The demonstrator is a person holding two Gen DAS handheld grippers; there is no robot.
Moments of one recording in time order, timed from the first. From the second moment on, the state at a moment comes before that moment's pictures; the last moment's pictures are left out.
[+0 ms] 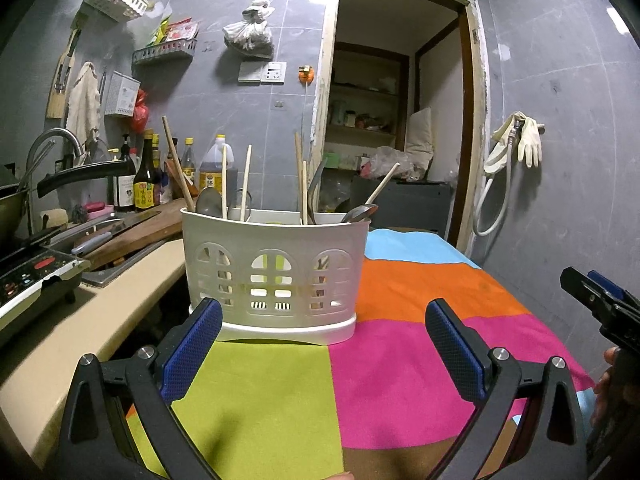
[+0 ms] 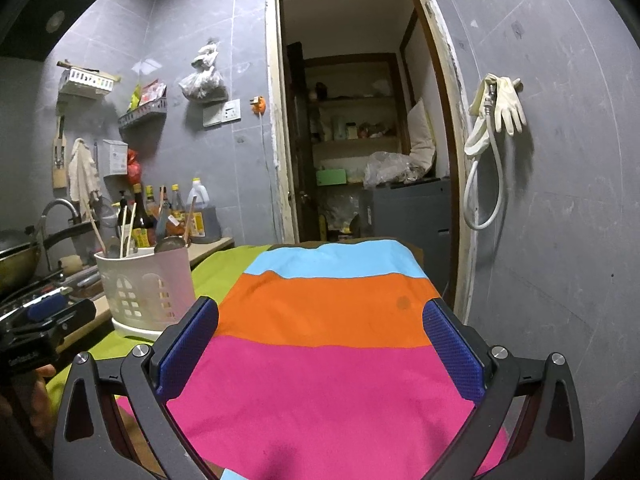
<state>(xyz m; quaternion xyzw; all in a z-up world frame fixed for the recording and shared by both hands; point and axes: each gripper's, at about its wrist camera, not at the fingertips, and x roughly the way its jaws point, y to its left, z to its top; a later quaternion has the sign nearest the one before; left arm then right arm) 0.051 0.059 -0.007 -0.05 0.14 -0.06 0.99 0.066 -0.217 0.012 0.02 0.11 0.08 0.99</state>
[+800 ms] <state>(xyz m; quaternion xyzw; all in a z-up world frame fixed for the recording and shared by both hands) 0.052 0.061 -0.007 -0.05 0.14 -0.05 0.99 0.066 -0.215 0.012 0.02 0.11 0.08 0.99</state>
